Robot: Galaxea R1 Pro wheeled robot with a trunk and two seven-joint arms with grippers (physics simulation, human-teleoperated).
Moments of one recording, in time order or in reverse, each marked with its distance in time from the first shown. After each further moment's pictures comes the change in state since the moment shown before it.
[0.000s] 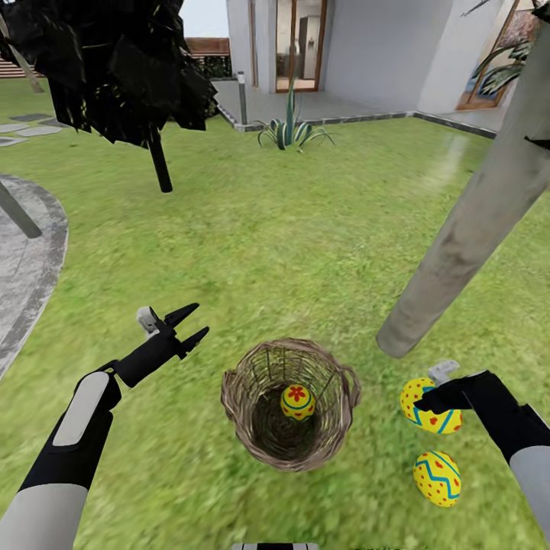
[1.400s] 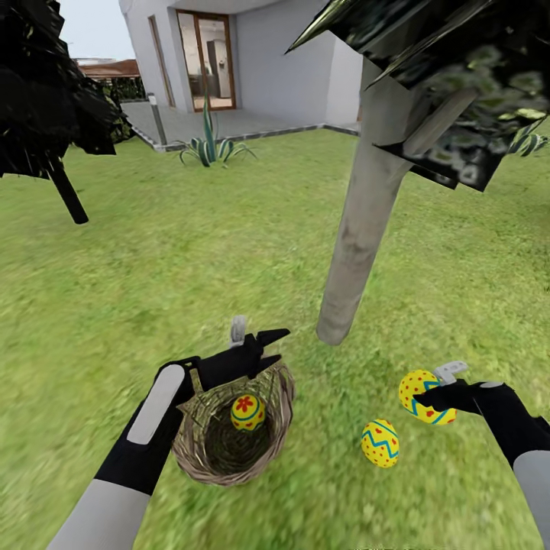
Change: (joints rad) left arm -0.016 -0.184 -0.316 -0.078 -0.008 -0.008 0.366; right arm 0.001 0.016 -0.166 0.092 -0.017 -0.231 -0.028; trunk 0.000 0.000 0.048
